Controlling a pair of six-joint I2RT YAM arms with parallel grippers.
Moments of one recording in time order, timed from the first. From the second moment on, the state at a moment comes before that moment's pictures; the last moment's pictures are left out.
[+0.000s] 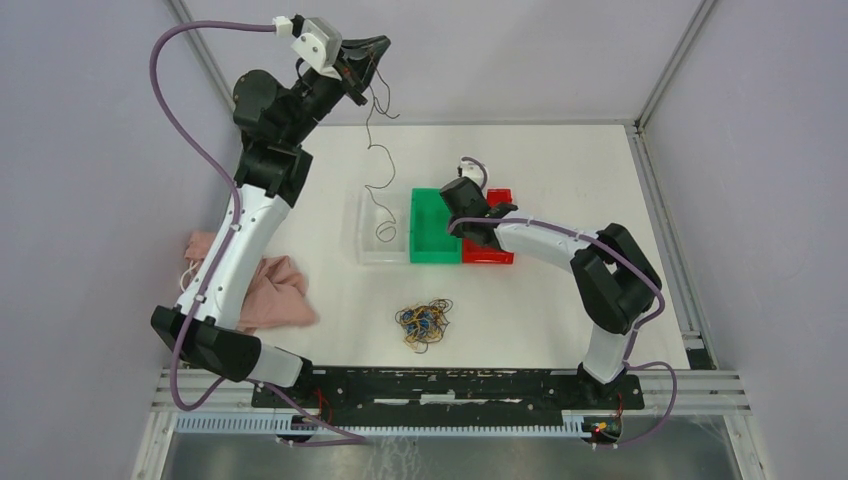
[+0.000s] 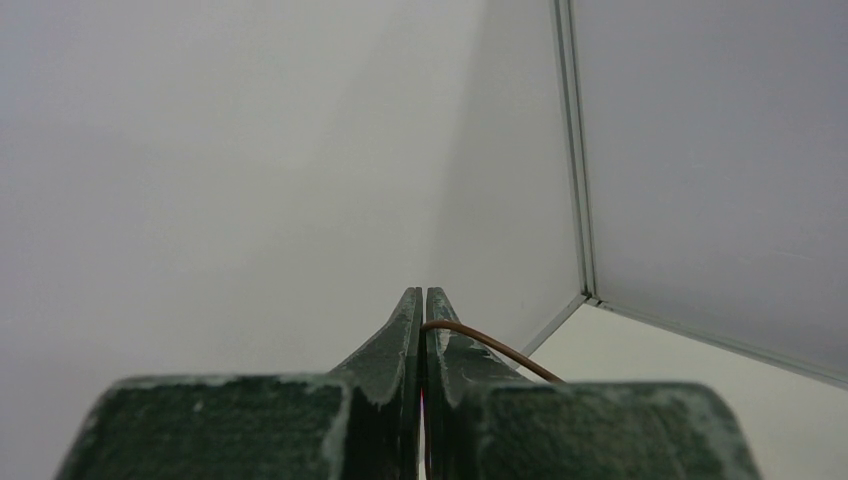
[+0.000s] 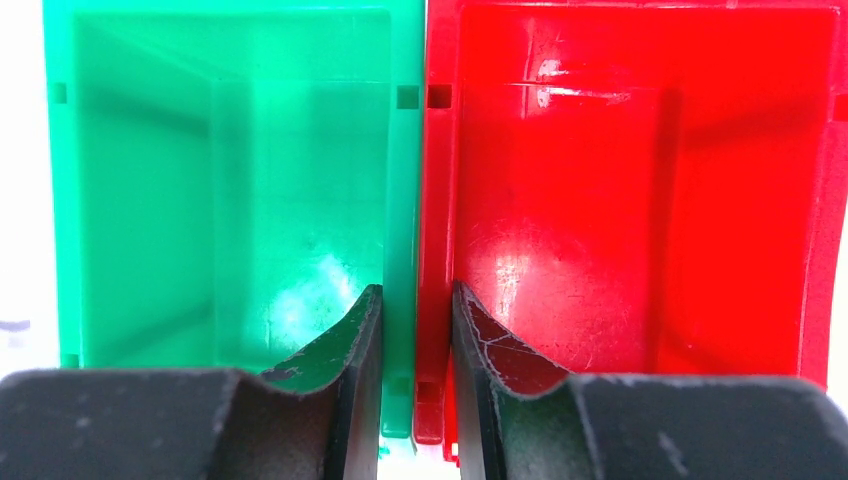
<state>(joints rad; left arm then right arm) -0.35 1.44 1.67 0.23 0.45 0.08 0.71 1.82 1.23 -0.26 0.44 0.58</state>
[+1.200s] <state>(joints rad) -0.38 1.39 1.34 -0.14 0.21 0.30 0.72 1.77 1.17 -0.24 0.43 0.66</state>
